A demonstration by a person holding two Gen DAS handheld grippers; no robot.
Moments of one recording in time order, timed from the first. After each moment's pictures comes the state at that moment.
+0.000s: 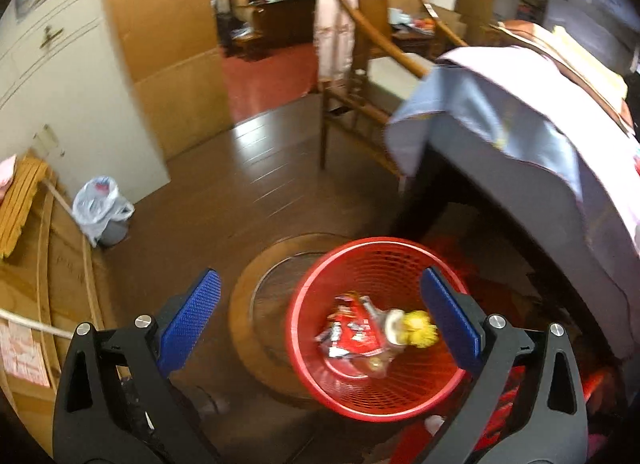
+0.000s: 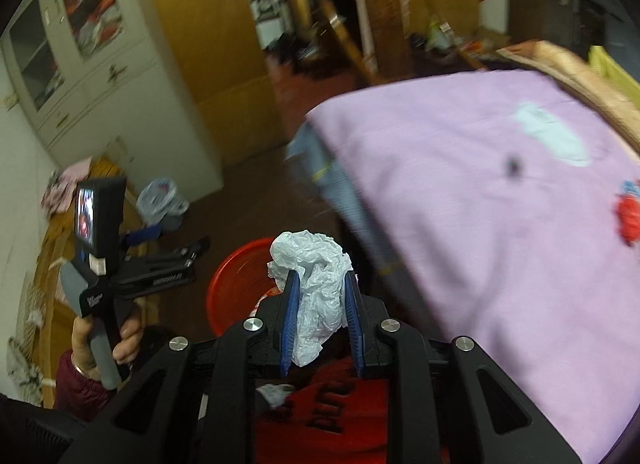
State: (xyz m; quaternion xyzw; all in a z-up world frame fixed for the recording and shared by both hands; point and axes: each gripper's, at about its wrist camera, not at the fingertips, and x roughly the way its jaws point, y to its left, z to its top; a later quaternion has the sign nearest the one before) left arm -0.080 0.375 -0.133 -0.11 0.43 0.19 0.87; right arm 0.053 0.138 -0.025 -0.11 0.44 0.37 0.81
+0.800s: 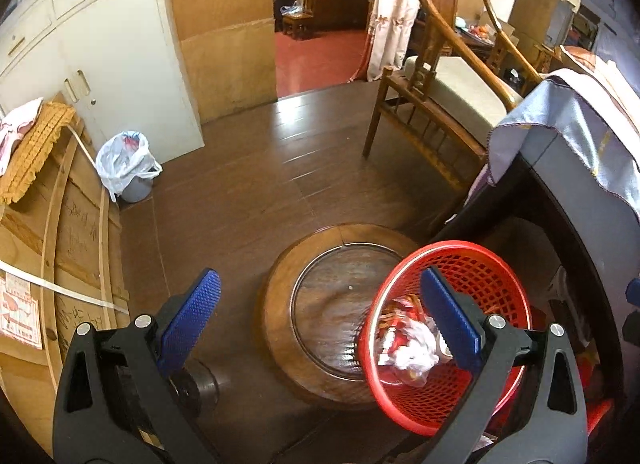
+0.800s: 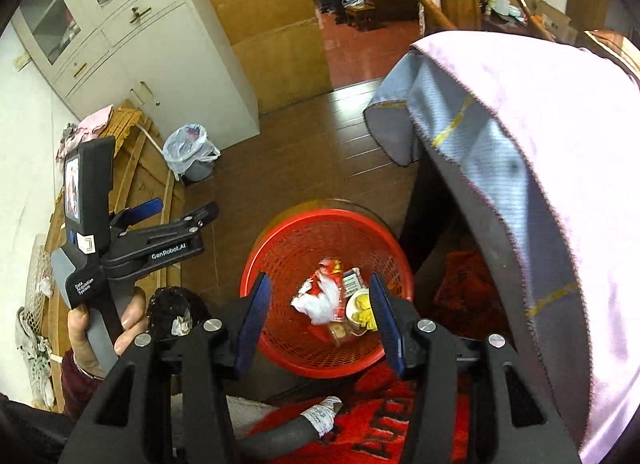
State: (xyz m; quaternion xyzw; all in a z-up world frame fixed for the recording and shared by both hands) left arm -0.095 0.433 -0.157 -0.16 0.44 0.25 0.85; right arm 0.054 0.228 -0.075 -0.15 0.49 0.42 0.75
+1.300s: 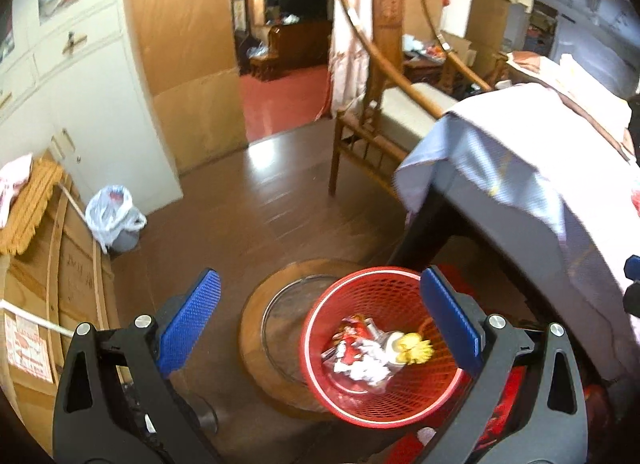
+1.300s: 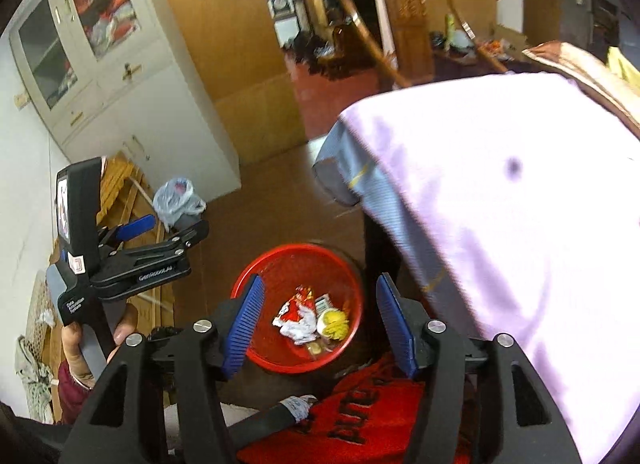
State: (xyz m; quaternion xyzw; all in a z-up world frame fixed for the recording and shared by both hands) left arm -0.091 0.362 -0.082 -0.10 0.39 0.21 0.89; right arm 0.051 0.146 -0.016 -0.09 0.42 0.39 0.81
